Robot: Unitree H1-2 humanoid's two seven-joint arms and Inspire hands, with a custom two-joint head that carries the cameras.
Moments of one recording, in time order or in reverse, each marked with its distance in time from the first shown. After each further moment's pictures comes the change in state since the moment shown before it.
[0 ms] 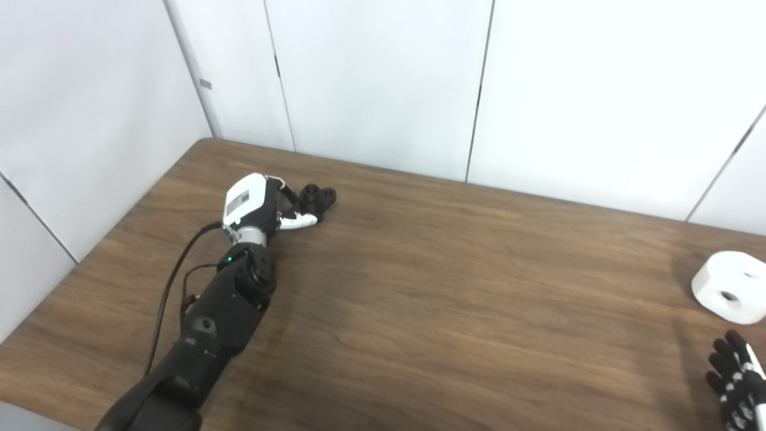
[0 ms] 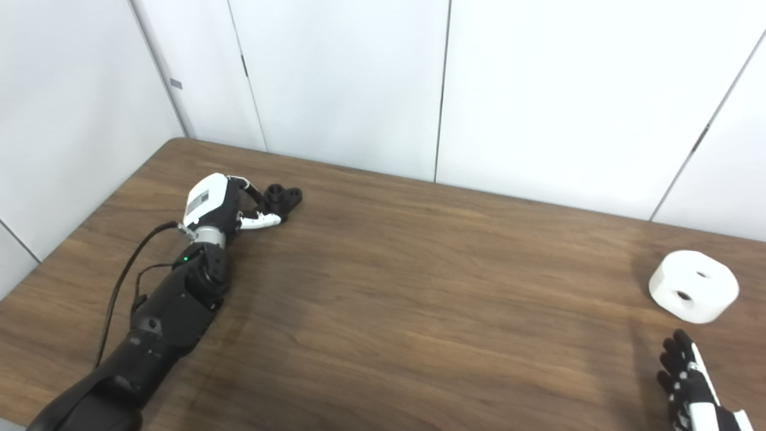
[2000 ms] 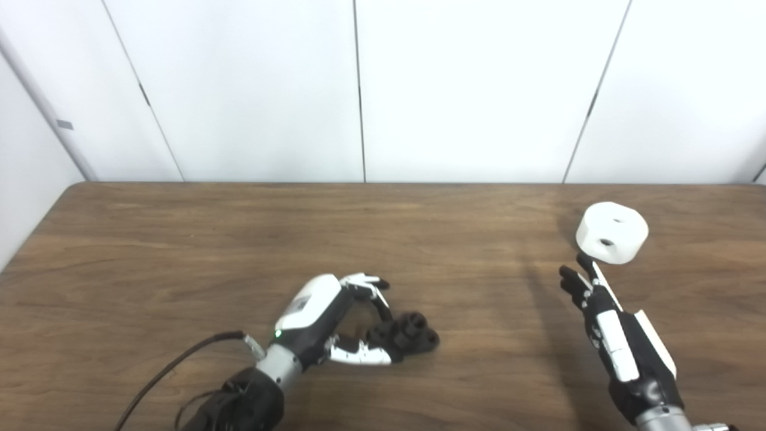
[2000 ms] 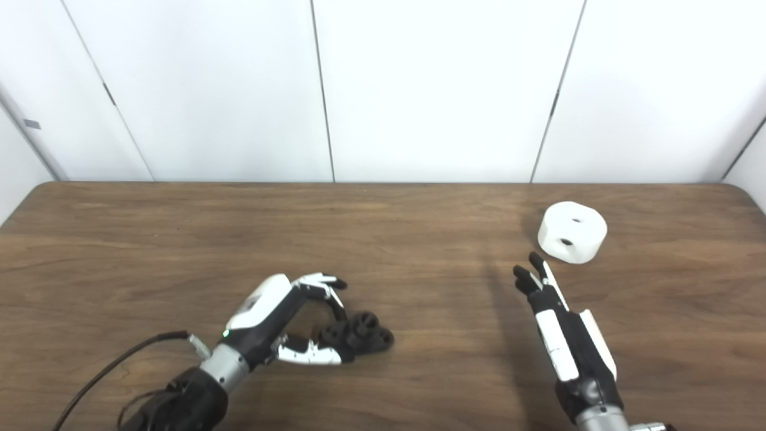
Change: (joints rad) left arm 0.320 -0.112 -0.354 -0.669 -0.047 -0.168 -0.410; right arm -0.032 0.127 0.084 -0.150 -0.156 0.139 -0.064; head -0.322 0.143
